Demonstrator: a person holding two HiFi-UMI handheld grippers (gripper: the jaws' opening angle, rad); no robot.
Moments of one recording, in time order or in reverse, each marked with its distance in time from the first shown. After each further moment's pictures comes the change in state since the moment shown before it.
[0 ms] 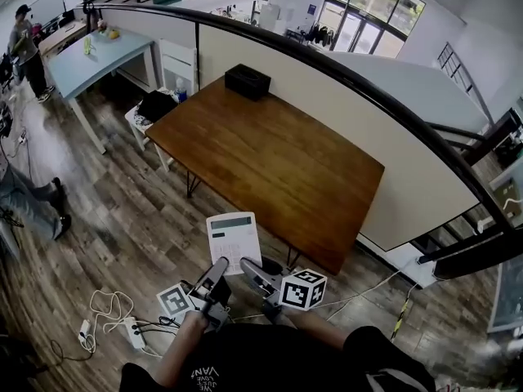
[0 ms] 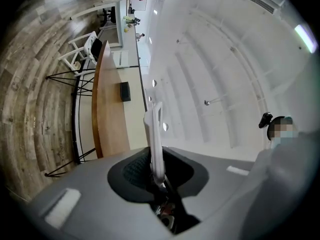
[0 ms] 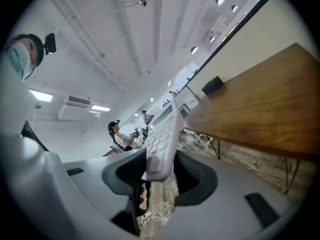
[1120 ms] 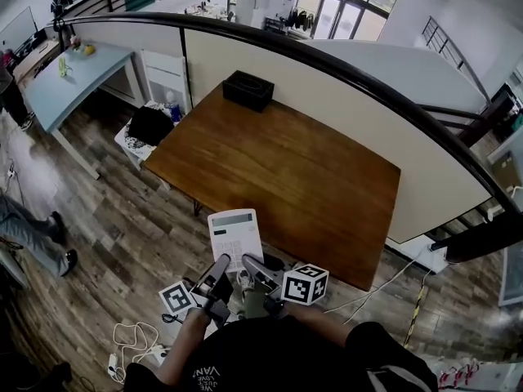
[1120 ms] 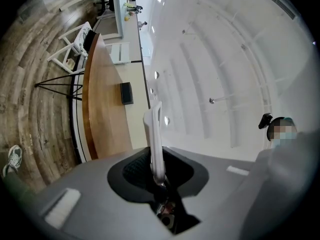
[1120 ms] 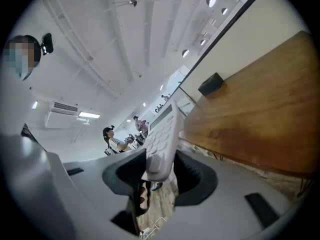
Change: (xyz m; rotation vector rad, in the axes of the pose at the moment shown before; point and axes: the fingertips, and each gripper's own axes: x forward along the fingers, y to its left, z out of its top) left arm 0.054 0.050 0.156 -0.034 0.122 0.002; right arm 0.150 -0.040 0.061 0.063 -0.059 -0.079
